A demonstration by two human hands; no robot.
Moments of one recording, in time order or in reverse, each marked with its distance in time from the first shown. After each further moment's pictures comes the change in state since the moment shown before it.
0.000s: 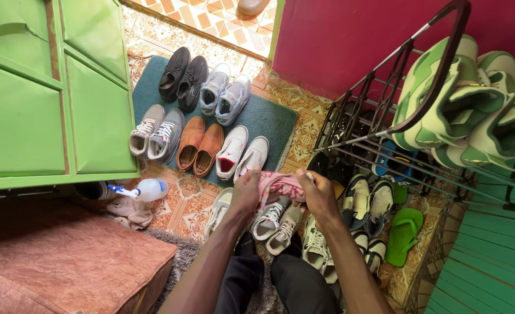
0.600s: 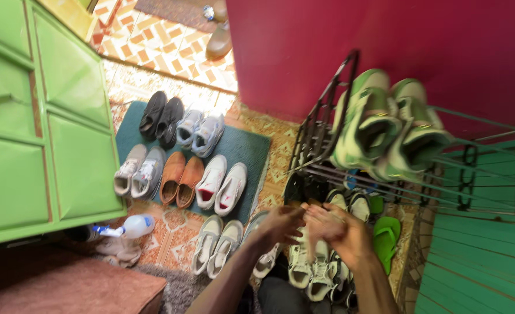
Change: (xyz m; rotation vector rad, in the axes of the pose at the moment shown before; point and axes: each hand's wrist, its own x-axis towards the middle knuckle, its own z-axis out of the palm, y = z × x) left_hand -0.034 -0.002 0.161 0.506 -0.354 -0.233; right_hand -0.045 0.010 -0.167 0.872 0.024 0.165
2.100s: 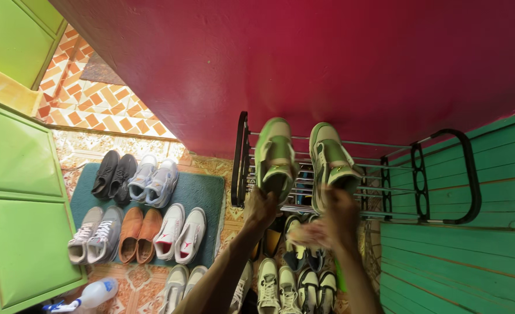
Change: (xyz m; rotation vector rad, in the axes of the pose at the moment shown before) left_hand 0.110 0.136 0.139 0.512 0.456 0.139; right_hand 0.006 -0.188 -0.049 -0.996 0.570 -0.636
